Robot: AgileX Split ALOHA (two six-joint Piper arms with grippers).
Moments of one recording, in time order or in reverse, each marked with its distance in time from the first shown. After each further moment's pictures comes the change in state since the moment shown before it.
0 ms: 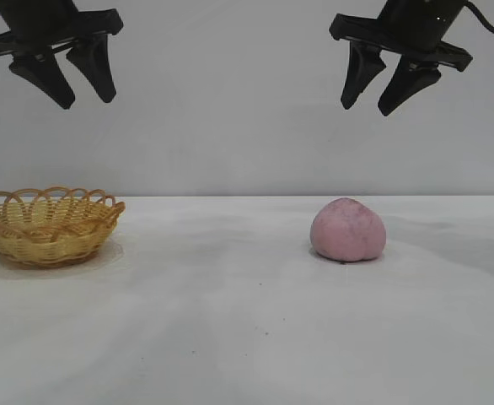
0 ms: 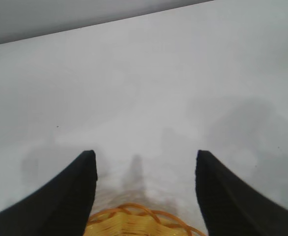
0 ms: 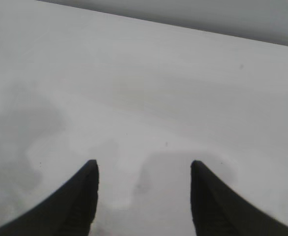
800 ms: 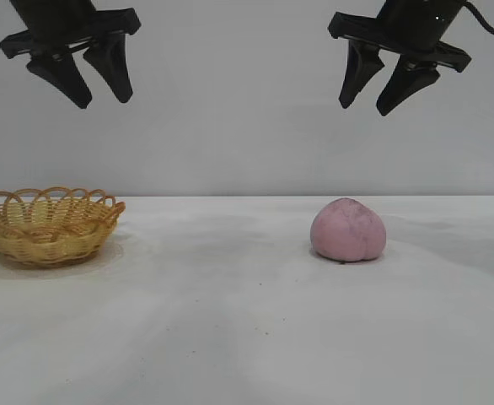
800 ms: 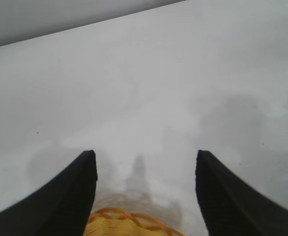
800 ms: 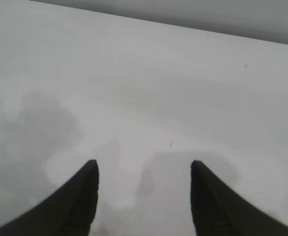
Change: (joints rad) left arm 0.000 0.000 0.000 0.063 0.014 0.000; right arm 0.000 0.000 0.000 0.006 0.013 -0.012
